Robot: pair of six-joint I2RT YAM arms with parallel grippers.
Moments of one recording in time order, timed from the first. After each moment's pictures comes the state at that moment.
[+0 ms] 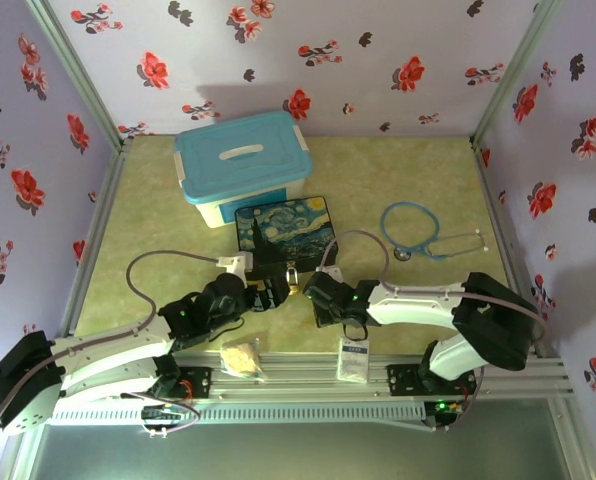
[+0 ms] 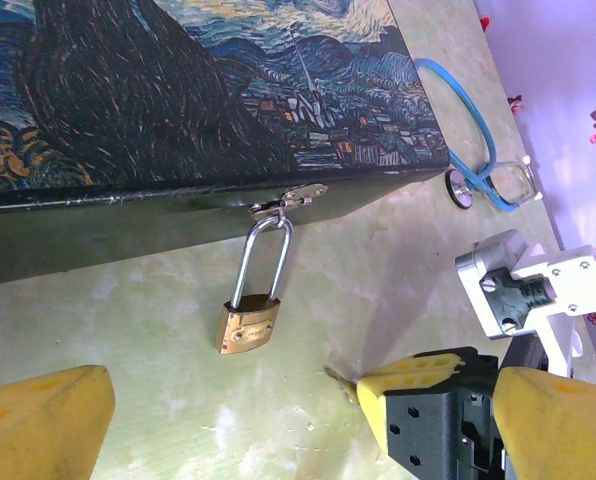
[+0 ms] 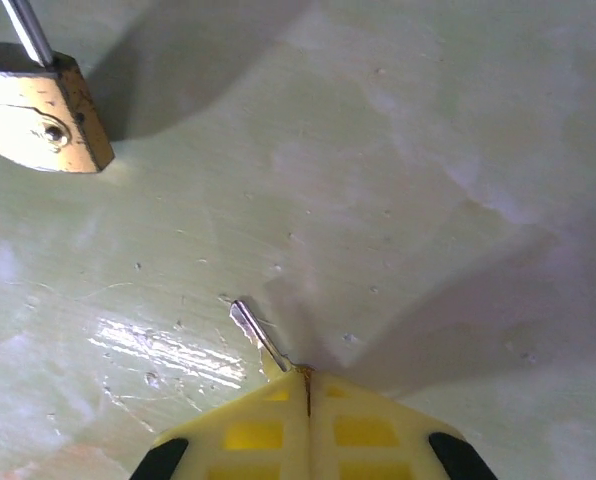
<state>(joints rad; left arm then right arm) -1.03 0.95 0.36 0.07 -0.21 -0.94 1.09 1.46 0.65 -0.37 0.19 0.77</state>
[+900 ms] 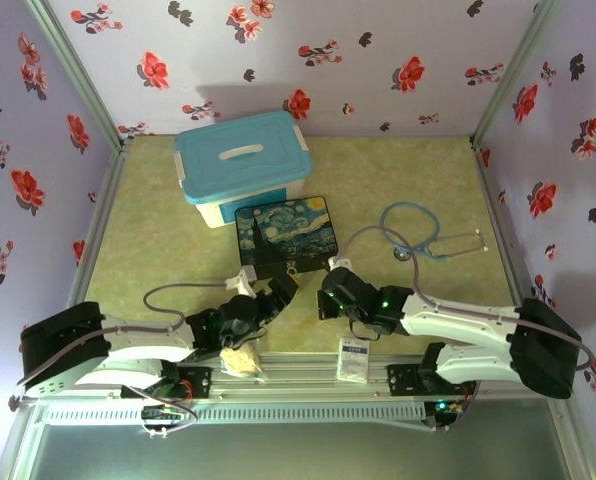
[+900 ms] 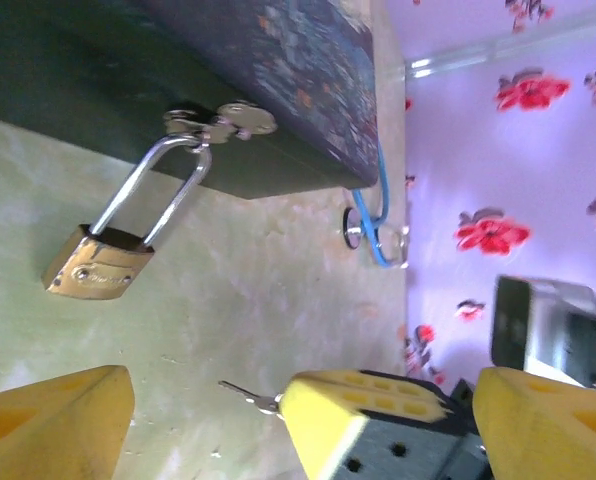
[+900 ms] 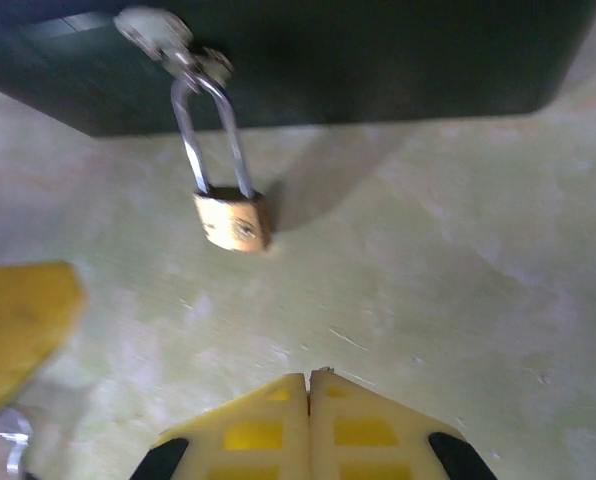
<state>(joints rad) -1.22 1.22 0.24 0.63 -0.39 -1.53 1.07 1.16 0.57 -0.25 0.17 0.79</state>
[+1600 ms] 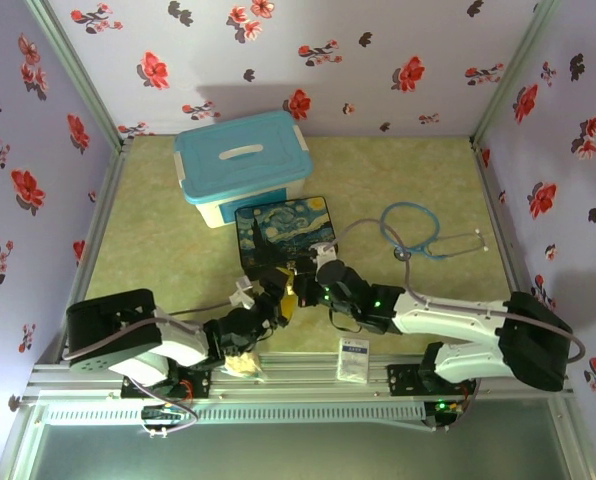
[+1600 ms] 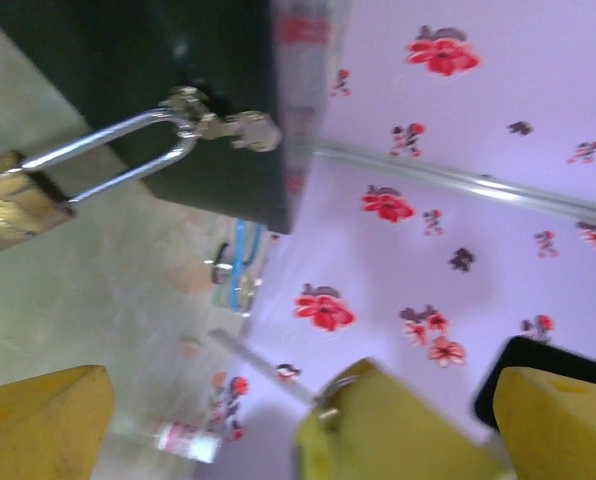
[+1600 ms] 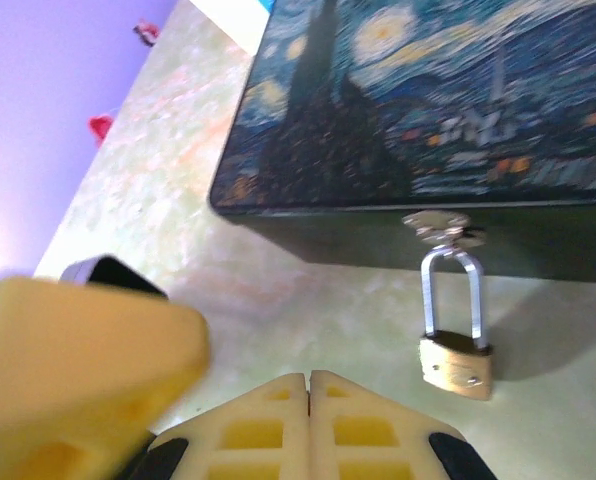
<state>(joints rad) -1.29 1.44 0.16 1.15 -0.58 -1.87 1.12 1.25 0.58 0.14 0.13 0.80</state>
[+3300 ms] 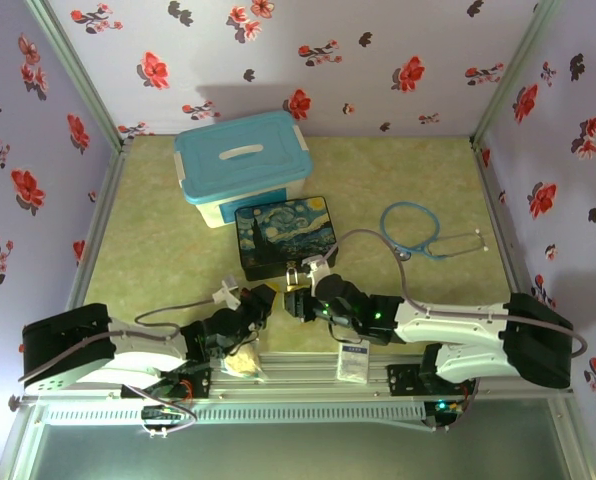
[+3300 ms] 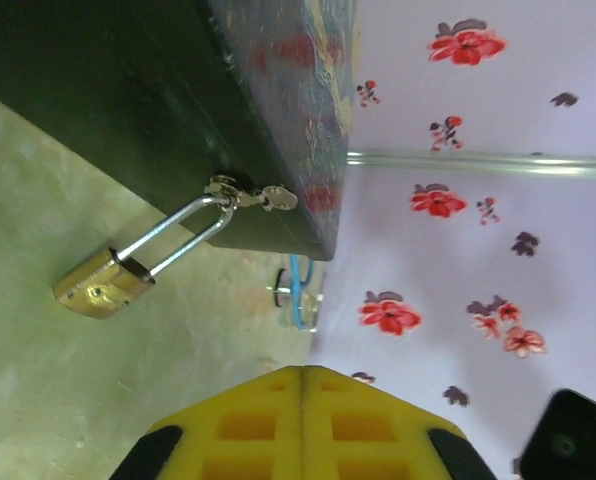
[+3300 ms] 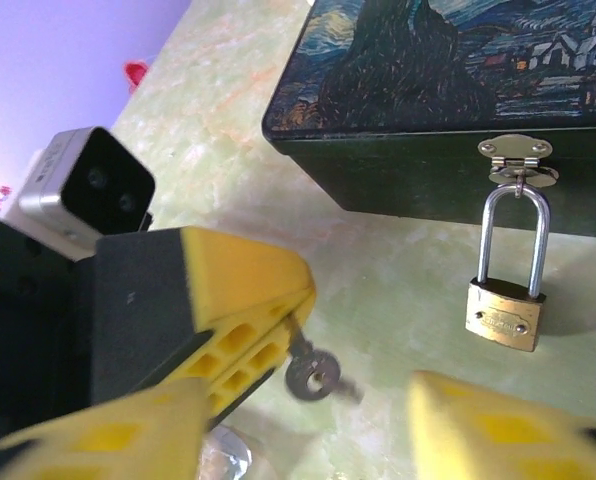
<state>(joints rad) -1.22 1.19 0.11 0.84 -0.51 -1.66 1.18 1.18 0.52 0.14 0.13 0.75</state>
